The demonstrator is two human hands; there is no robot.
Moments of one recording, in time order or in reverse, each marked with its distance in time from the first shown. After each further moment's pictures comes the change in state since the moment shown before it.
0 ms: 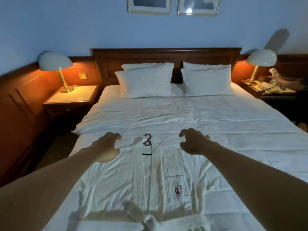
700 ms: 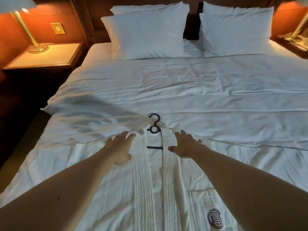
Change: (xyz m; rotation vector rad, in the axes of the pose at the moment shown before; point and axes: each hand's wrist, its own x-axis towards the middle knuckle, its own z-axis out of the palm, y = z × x) left_hand 0.276 -0.067 0.205 0.257 -0.227 0.062; right_hand 0.297 -0.006 0.260 -0.015 -0.306 0.039
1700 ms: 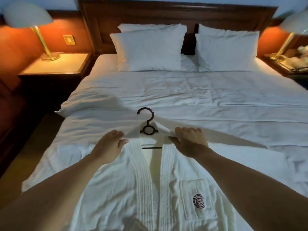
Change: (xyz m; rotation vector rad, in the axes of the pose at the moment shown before) left_hand -0.104 -0.031 -0.028 -0.306 0.604 0.187; right_hand -0.123 -0.006 -0.060 -0.233 0.566 -0.238
